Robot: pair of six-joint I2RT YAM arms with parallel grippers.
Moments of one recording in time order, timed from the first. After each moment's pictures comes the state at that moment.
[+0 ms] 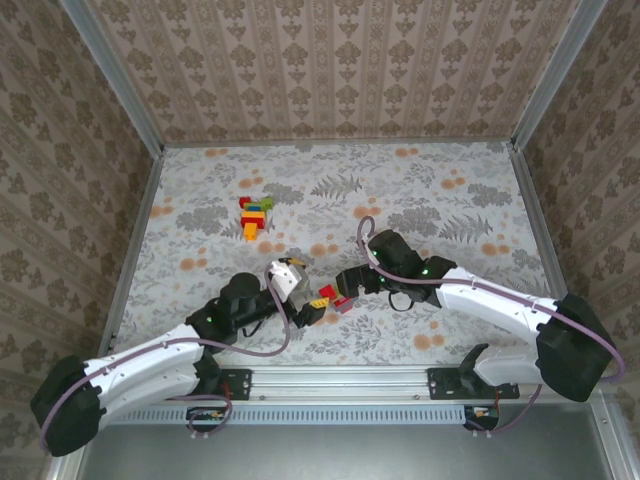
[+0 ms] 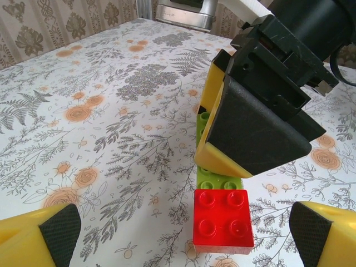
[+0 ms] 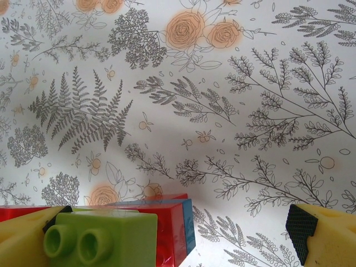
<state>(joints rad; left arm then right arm) -0.92 0.81 0.28 0.26 0.16 0.01 0.74 1.28 0.76 -0.36 -0.06 0.45</state>
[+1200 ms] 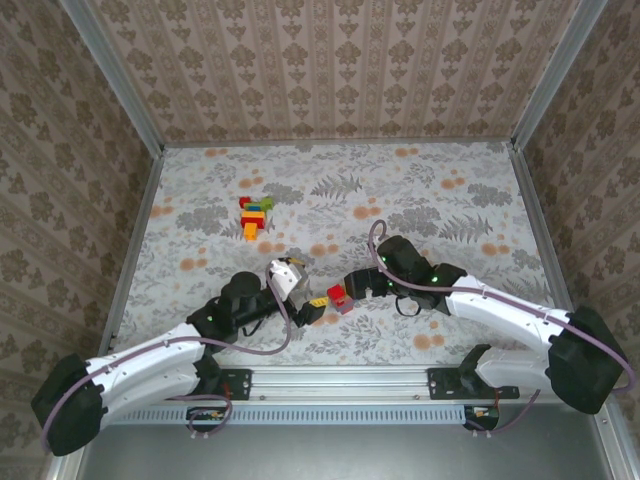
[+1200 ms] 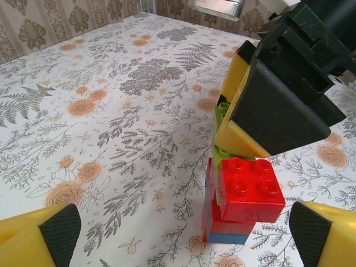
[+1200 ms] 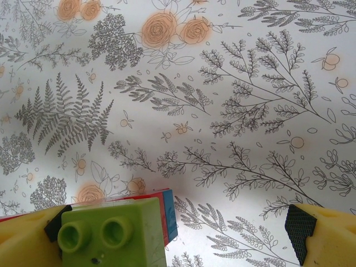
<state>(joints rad) -0.91 0.83 0.28 0.26 0.16 0.01 0.73 1.19 0.69 -0.36 -0.01 0.50</state>
